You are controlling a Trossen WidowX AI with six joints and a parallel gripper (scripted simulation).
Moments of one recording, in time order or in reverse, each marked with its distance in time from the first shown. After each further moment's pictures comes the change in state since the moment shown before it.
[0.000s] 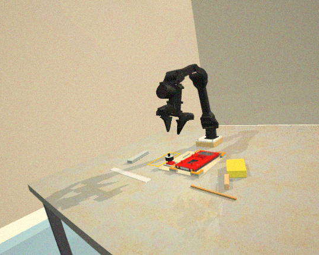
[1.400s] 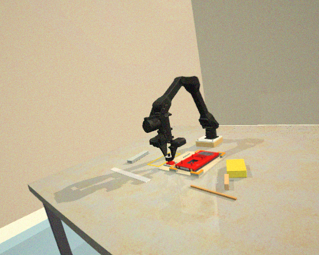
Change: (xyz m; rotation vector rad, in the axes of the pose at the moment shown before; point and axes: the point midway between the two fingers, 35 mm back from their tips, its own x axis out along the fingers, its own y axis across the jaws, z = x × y) arm 0.130 -0.030 -0.007 -0.098 0.164 0.136
